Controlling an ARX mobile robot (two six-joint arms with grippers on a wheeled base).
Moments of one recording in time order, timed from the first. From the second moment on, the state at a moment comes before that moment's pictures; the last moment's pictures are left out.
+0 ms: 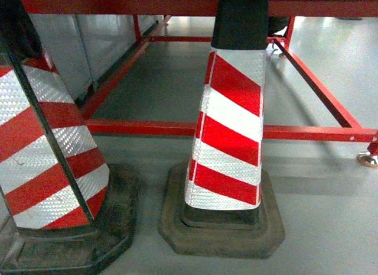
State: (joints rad) left arm 0.00 0.01 0.02 0.00 0.00 -0.01; right arm 0.00 0.00 0.01 0.00 0.00 0.00
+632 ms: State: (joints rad) left arm 0.00 0.01 0.02 0.00 0.00 -0.01; right arm 0.00 0.00 0.01 0.00 0.00 0.00
